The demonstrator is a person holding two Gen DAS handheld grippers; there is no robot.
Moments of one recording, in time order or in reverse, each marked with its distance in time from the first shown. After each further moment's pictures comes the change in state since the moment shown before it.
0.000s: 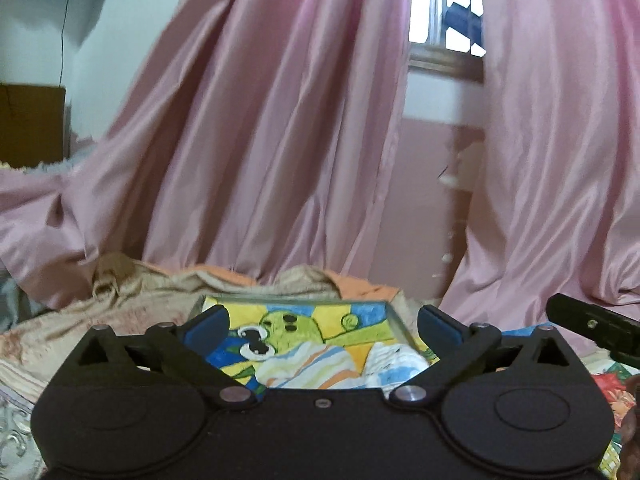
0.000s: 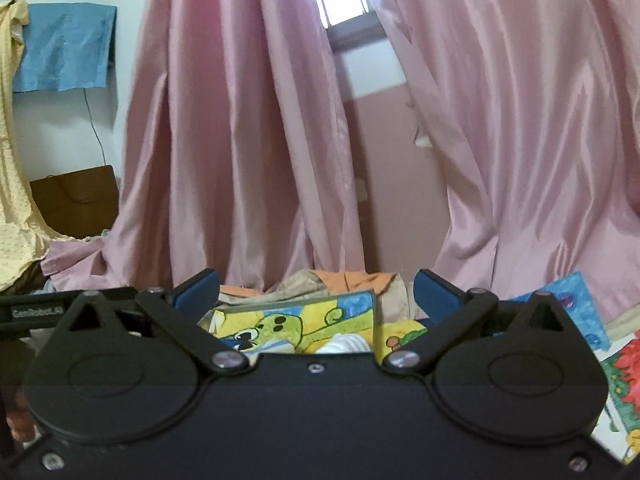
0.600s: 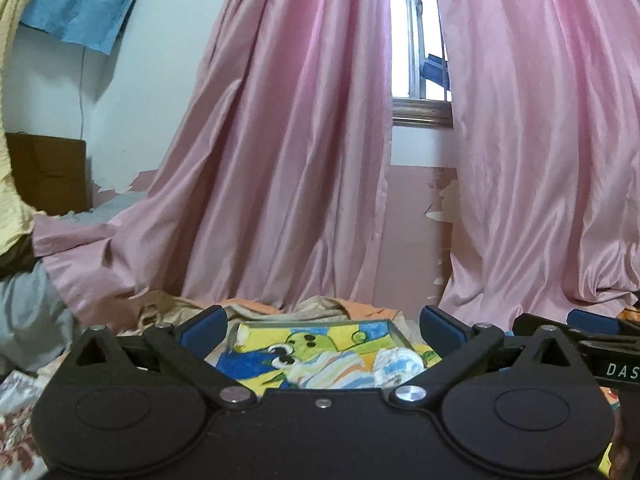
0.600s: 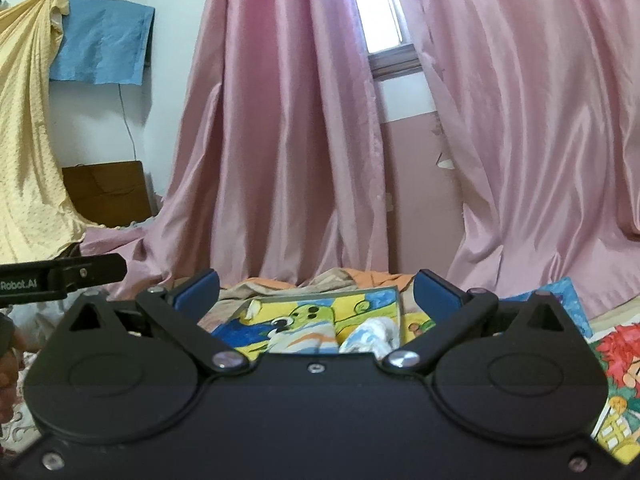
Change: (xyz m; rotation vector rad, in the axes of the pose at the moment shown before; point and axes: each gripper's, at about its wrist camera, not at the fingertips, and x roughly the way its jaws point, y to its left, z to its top) left arm -0.135 0.005 -0.024 0.052 -0.123 0.030; right arm -0.108 0.065 -0.013 -0.064 -0.017 0.037
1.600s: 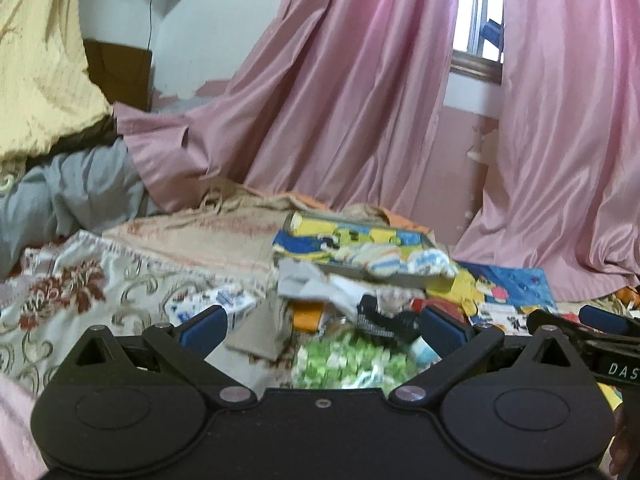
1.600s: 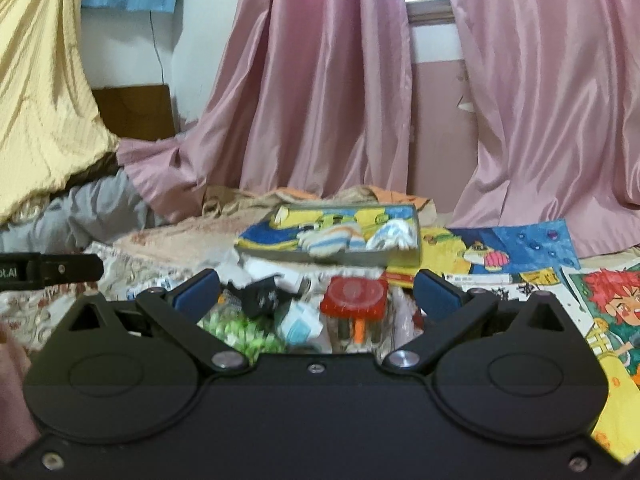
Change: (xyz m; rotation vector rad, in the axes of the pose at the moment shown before) left arm -0.108 0.042 -0.080 -0.163 0.216 0.094; right arm -0.133 0.087 -0.075 -0.119 0.217 0.019
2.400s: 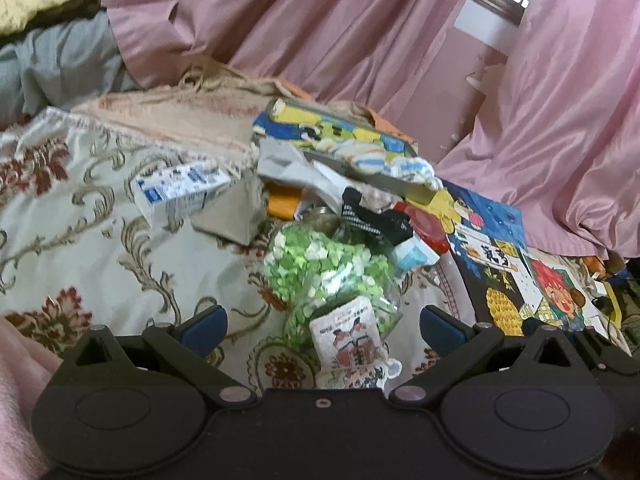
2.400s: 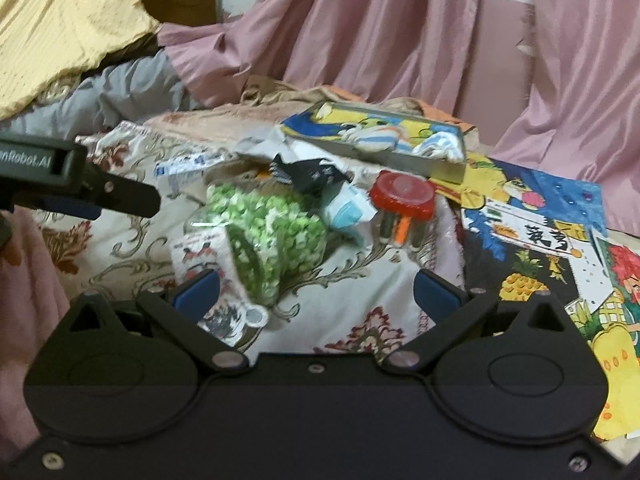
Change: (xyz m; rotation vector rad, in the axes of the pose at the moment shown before) left arm 0.034 0.021 -0.027 -0.148 0.328 -0.124; right arm 0.024 0.053 -0.042 -0.165 0.292 0.088
